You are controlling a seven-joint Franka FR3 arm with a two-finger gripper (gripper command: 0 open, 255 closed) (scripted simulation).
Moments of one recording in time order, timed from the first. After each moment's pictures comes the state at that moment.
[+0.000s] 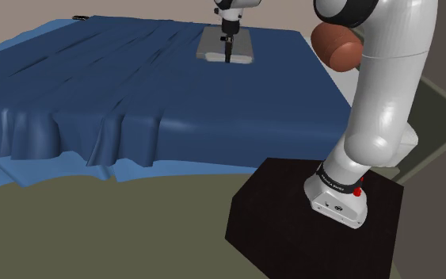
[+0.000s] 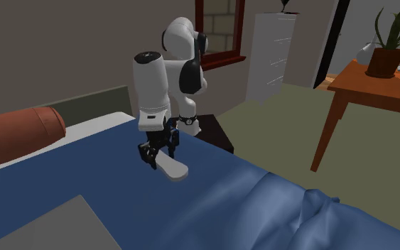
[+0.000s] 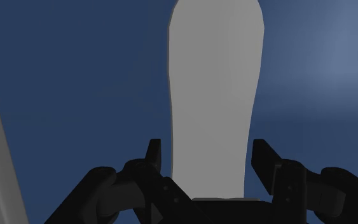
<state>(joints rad) -0.01 0.36 -0.31 -1.60 0.14 1.93 -0.97</state>
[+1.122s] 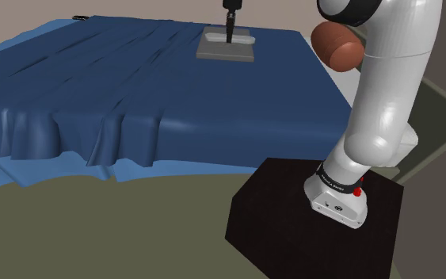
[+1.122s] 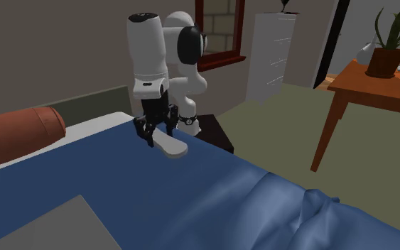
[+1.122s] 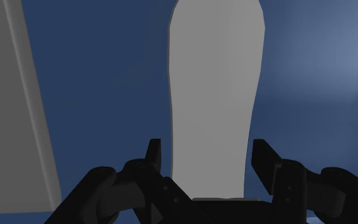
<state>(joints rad) -0.02 0.33 -0.32 -1.41 0.12 1.72 -0.95</state>
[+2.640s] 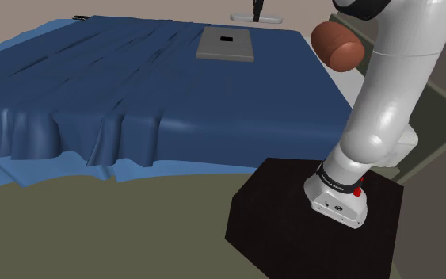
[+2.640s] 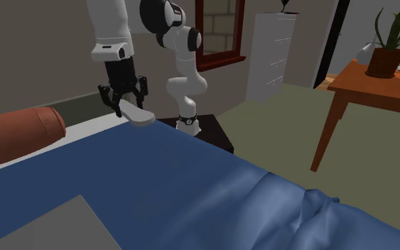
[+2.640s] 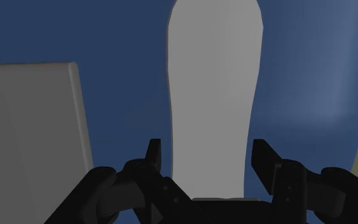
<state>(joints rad) -0.13 0.26 -0.38 -1.31 0.11 1.54 -1.11</state>
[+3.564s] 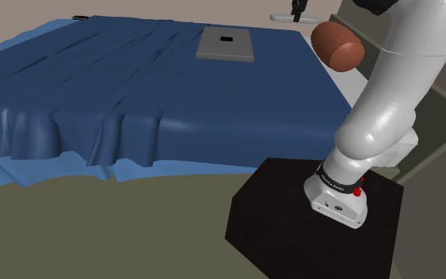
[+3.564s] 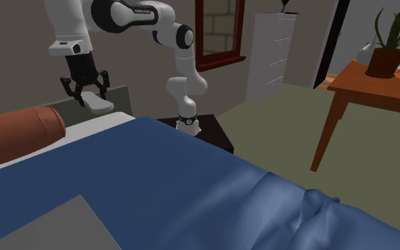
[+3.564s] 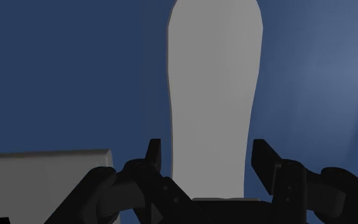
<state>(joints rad) -0.30 0.19 -0.49 -1.41 0.10 1.57 -1.40</state>
